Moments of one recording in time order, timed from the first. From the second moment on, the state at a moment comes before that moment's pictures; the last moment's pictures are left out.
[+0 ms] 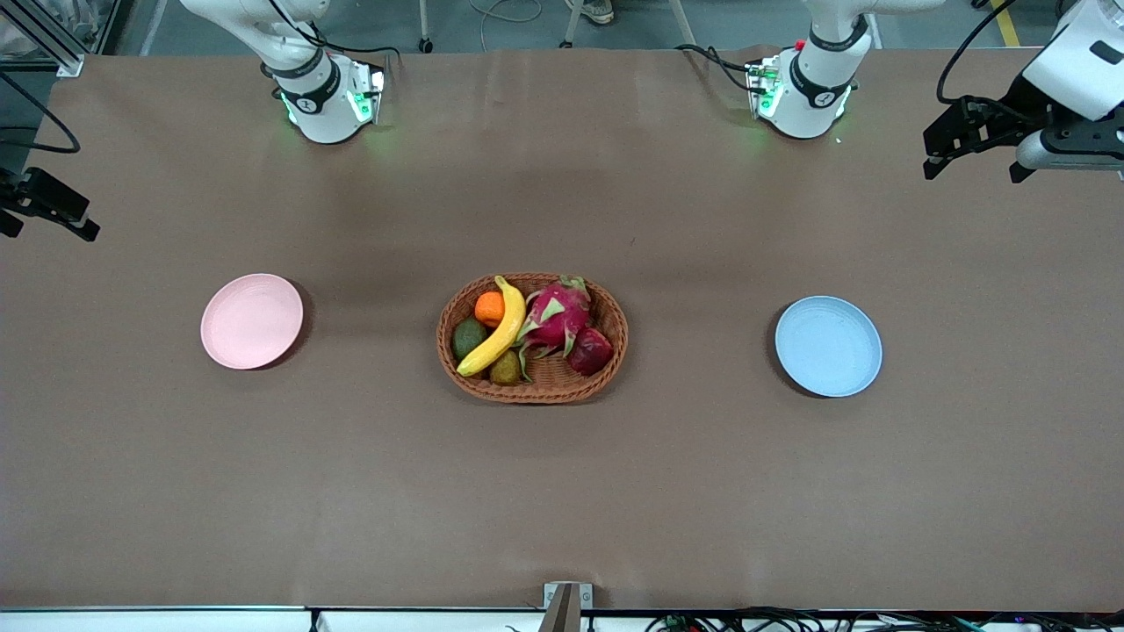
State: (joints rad) left arm -0.11 -0.13 -0.06 -1.60 0.01 1.49 -0.08; right arm -0.05 -0.10 -0.06 -1.67 0.02 1.66 -0.03
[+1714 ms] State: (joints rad) left arm -0.24 0.39 -0.27 -1.55 0.03 1.90 -0.89; right arm 0.31 0.21 -0.04 -1.67 0.07 1.76 0.26
